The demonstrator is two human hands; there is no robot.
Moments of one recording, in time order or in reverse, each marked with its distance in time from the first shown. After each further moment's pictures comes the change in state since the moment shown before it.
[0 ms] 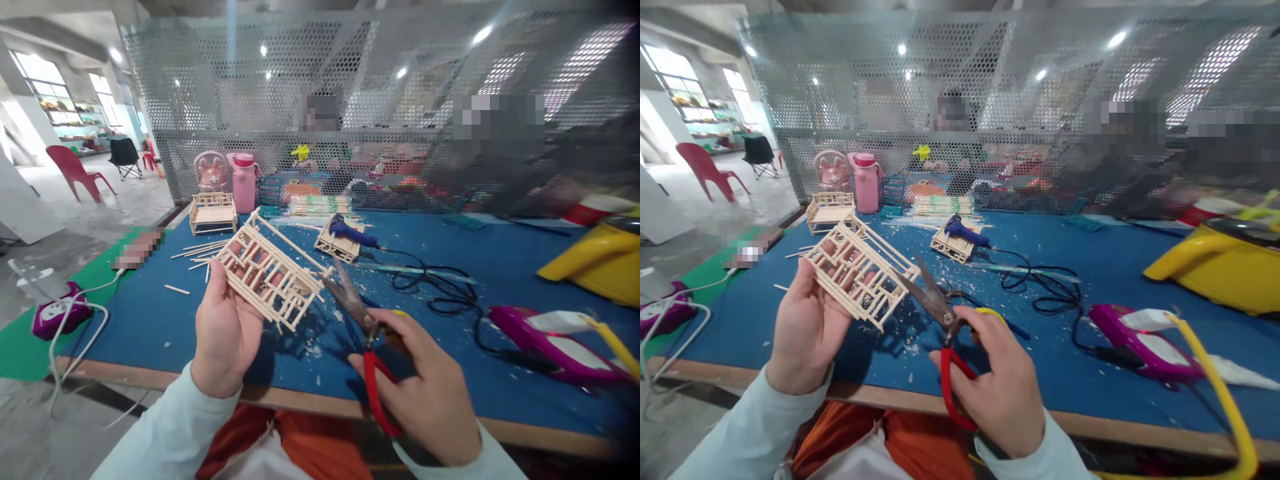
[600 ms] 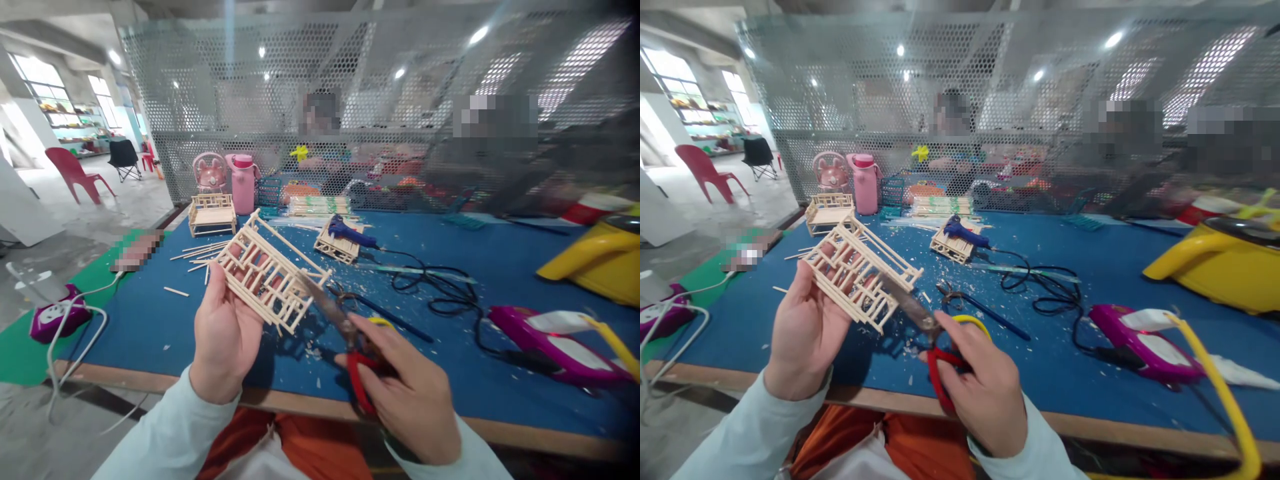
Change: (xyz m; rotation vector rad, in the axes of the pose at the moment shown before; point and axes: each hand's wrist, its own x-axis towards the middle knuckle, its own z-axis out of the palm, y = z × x) left_hand 0.000 -0.001 0.000 0.029 -0.018 0.013; right_hand -0.006 -0.006 0.011 0.044 0.027 -0.086
